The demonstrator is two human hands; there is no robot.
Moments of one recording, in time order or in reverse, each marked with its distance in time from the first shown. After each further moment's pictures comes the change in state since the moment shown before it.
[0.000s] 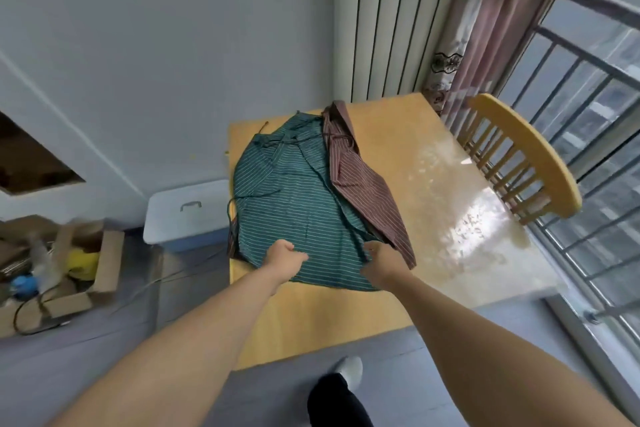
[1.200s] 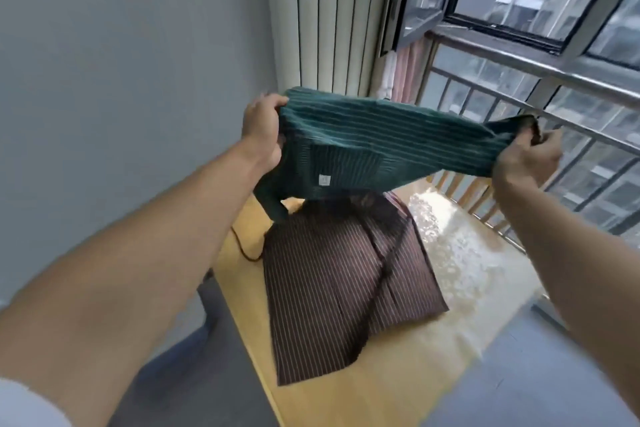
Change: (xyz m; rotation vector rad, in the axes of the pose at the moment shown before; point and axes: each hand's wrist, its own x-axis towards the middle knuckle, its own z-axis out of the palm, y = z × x) left_hand 0.070 0.327 -0.226 -0.834 -0.321 0.637; right_hand -0.043 -0.164 -0.231 0.800 1.605 0.171
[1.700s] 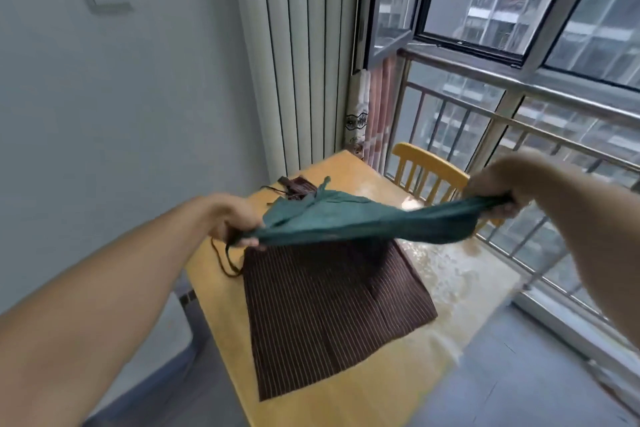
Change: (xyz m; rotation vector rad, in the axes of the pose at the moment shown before) left_hand -0.050 -0.038 -0.028 1.192 -0.409 -0.791; right_hand 0.066 -0.023 -0.051 -1.235 -1.295 0.413
